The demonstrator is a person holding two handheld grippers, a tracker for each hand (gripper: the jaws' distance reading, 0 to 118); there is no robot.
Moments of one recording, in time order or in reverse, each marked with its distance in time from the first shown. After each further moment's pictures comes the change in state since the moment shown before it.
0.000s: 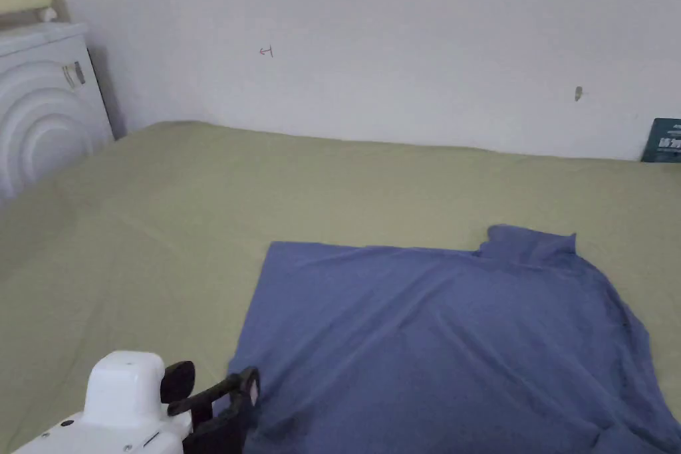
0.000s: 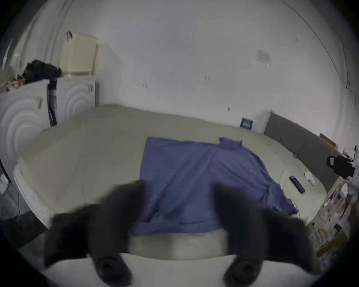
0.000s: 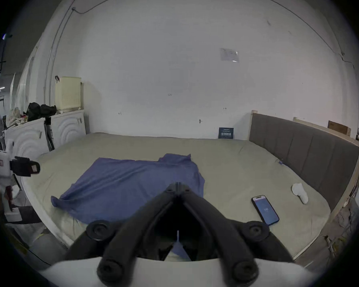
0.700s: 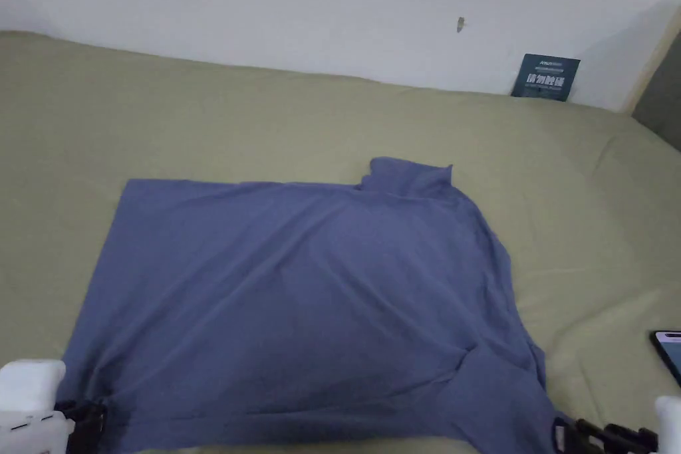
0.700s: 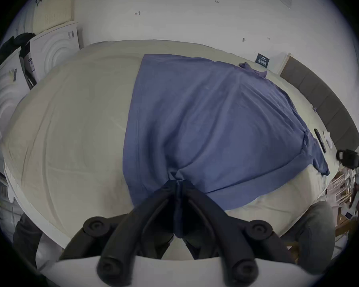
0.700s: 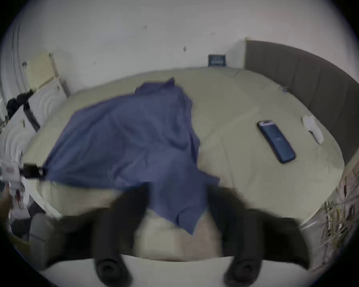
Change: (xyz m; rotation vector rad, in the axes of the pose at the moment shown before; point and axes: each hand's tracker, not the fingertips) left arm -0.035 -0.055 -0.130 -0.475 0.040 -0.063; right arm 0.045 -0.087 -0.088 -0.549 -0.029 -0.113
